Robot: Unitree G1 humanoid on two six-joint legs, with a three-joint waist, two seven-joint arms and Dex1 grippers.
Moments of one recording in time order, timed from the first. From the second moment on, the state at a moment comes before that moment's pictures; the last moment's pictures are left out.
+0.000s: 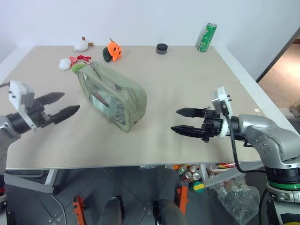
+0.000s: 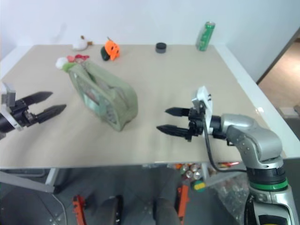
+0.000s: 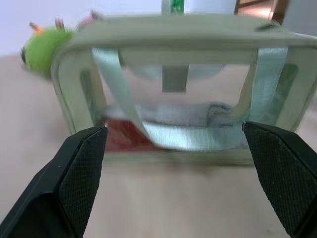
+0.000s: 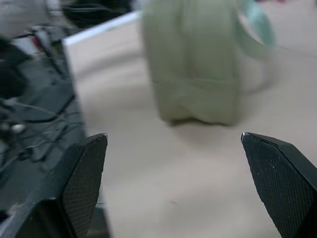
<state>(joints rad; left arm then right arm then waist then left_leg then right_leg) -0.40 0.83 0.38 0.07 -0.59 0.40 -1.01 -0.54 -0.75 -0.11 -0.30 0.79 0.86 1.02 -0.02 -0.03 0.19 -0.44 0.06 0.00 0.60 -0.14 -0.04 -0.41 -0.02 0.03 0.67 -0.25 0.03</state>
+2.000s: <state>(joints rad) -1.15 0.72 -0.08 0.91 -0.07 -0.33 -1.47 -0.56 -0.77 -0.16 -0.41 0.88 0.87 0.91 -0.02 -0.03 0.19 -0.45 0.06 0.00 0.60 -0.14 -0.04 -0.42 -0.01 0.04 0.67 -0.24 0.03</state>
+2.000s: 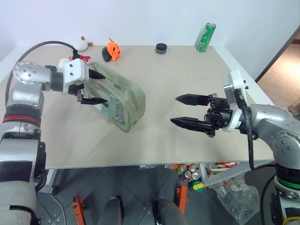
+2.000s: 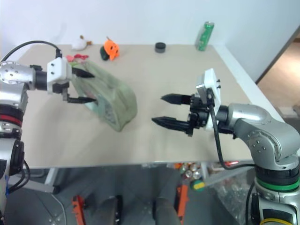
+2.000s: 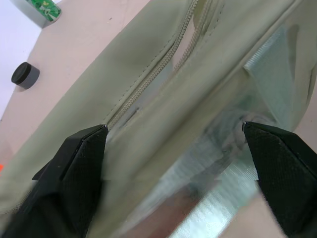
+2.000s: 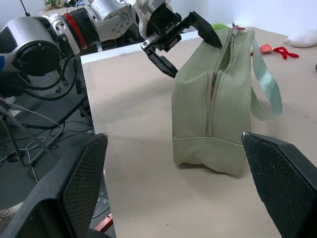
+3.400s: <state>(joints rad) -0.99 0.64 -0.22 0.06 0.00 0.68 -1.15 -0.55 -0.94 -0.19 -0.19 0.72 0.71 1.06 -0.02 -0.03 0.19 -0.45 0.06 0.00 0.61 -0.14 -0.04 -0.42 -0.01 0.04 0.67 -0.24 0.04</state>
